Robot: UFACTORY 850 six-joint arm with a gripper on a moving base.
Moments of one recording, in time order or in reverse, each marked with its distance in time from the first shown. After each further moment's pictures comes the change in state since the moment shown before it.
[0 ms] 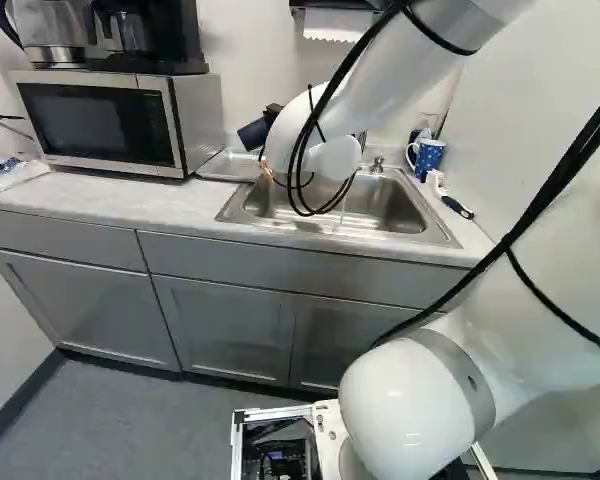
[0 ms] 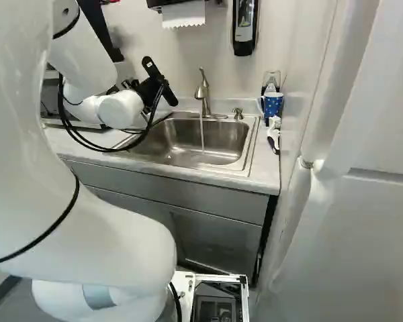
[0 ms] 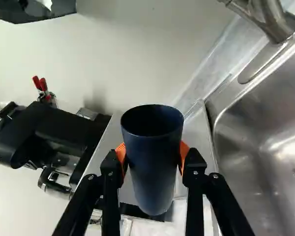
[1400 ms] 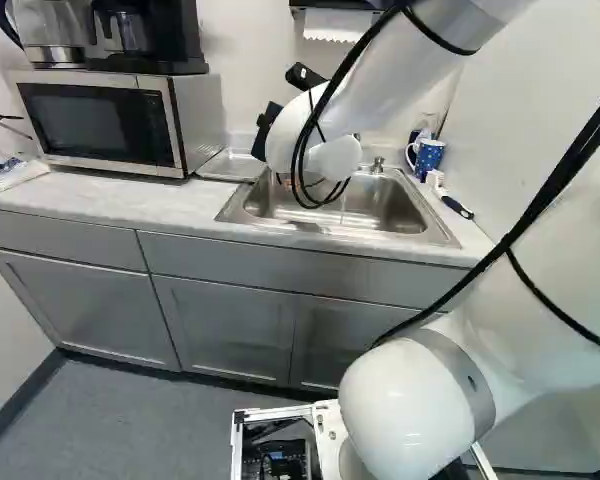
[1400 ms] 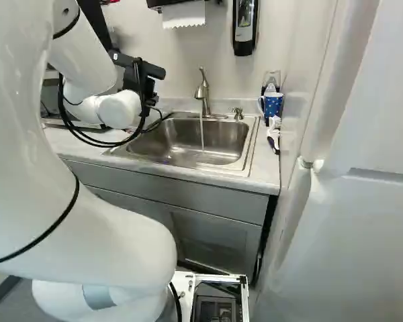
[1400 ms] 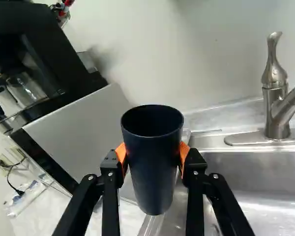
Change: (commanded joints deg) arm 0.0 0.0 0.0 0.0 0.0 -42.2
